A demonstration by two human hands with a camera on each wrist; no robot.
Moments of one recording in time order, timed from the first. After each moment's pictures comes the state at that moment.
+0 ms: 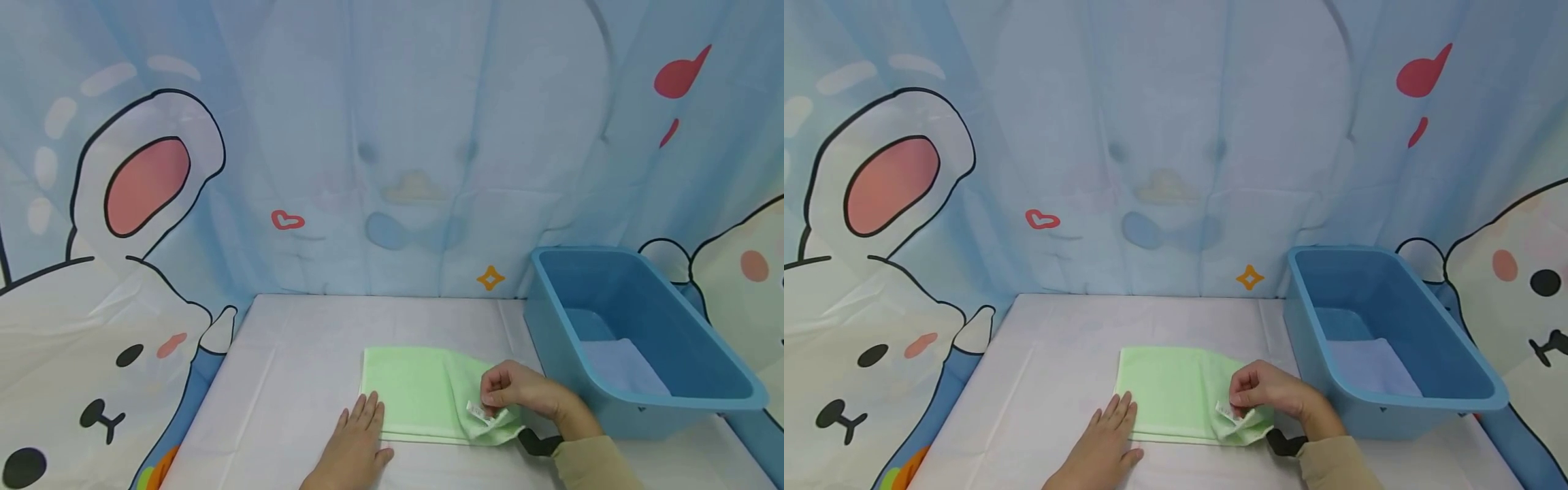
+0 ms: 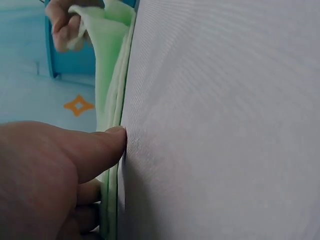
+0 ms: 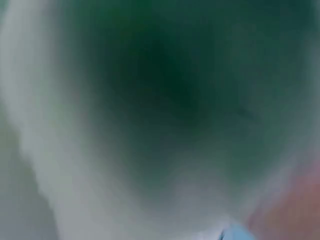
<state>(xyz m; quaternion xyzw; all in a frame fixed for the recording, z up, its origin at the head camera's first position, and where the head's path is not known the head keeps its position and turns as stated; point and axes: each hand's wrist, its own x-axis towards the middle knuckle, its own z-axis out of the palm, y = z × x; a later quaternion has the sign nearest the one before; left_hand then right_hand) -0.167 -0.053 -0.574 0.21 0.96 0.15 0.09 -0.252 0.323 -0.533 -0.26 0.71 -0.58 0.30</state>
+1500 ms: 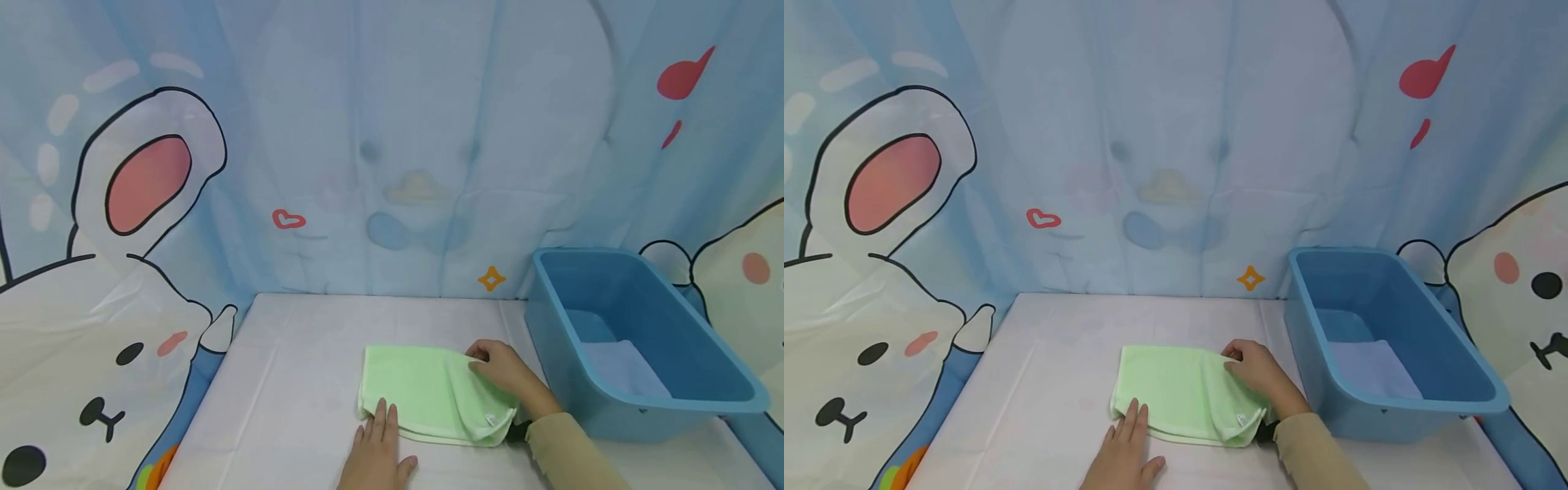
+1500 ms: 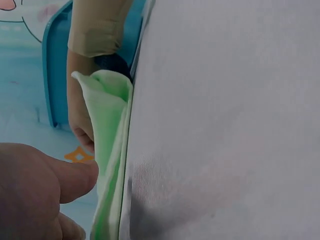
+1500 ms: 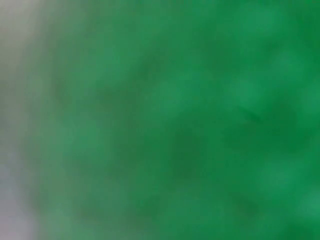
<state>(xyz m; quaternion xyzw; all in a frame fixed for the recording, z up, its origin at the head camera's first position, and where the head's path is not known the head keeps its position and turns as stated) -0.143 -0.015 -0.578 0.17 0.96 0.20 0.03 -0.296 0.291 -0.566 -0.05 0.93 -0.36 0.05</state>
